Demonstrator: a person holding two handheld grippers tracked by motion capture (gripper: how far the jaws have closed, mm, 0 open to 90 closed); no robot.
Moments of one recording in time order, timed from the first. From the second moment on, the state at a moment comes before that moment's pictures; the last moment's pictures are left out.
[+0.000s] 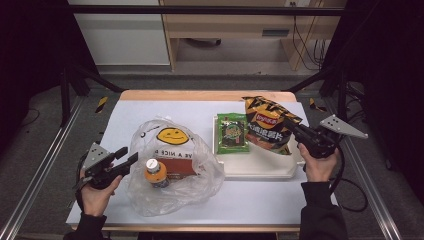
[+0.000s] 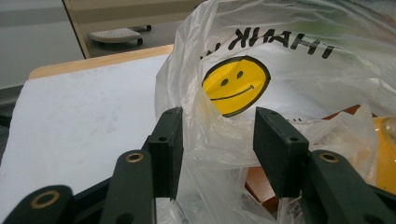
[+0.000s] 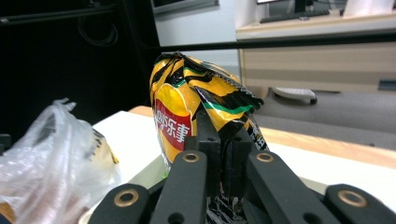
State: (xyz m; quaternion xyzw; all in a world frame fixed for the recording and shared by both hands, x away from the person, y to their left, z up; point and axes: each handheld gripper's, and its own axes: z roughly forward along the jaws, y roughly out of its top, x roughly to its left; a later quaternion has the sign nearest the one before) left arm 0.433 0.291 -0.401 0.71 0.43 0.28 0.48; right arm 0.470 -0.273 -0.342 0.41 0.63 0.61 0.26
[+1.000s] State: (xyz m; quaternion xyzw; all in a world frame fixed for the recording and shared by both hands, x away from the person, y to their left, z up) left arm 0.434 0.294 -0.402 0.71 0.44 0.28 0.48; right arm 0.516 -0.292 -0.385 0.50 0.62 0.54 0.28
